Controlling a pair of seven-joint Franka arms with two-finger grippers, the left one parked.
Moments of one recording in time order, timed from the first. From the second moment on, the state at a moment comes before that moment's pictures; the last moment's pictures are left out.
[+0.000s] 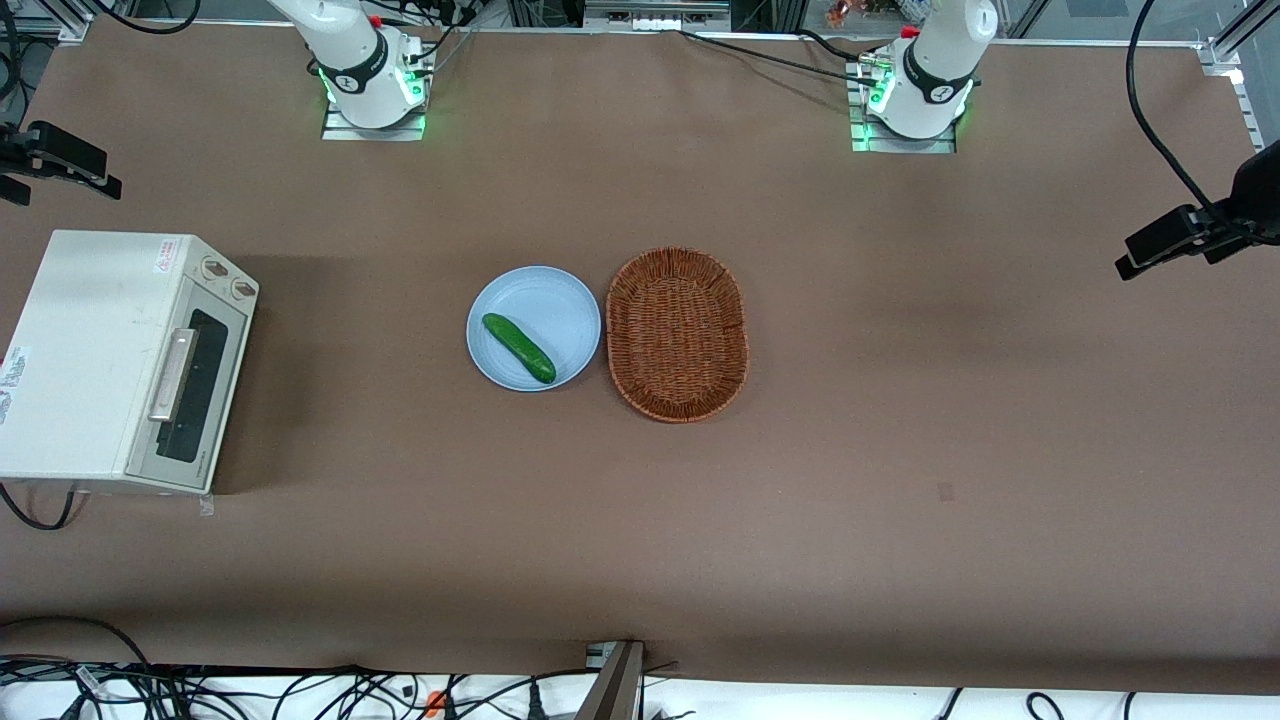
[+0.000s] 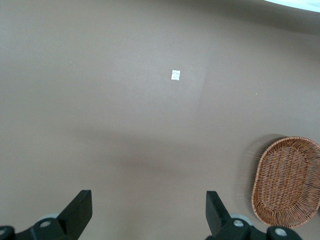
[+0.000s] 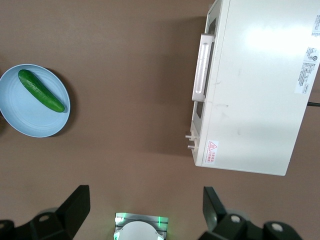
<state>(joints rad) -0.06 -0.01 -0.03 -1.53 0.00 1.41 -0.17</state>
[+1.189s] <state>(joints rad) -0.06 0.00 -0.02 -1.53 0.00 1.38 -0.17</state>
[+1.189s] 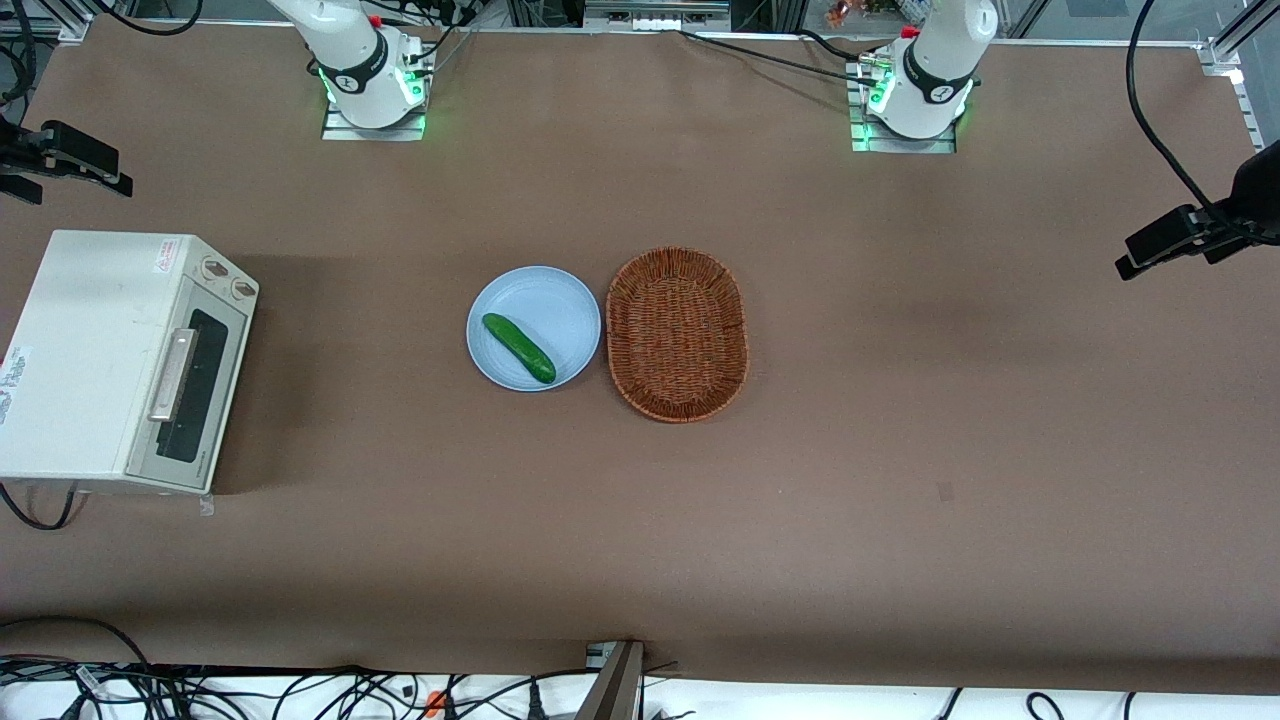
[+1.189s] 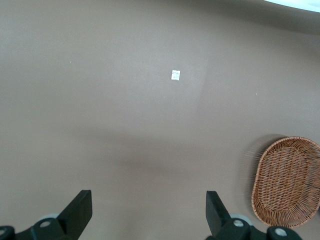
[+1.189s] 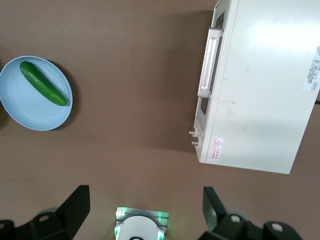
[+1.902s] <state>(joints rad) -0.04 0.01 -0.01 -1.53 0.00 1.38 -0.17</state>
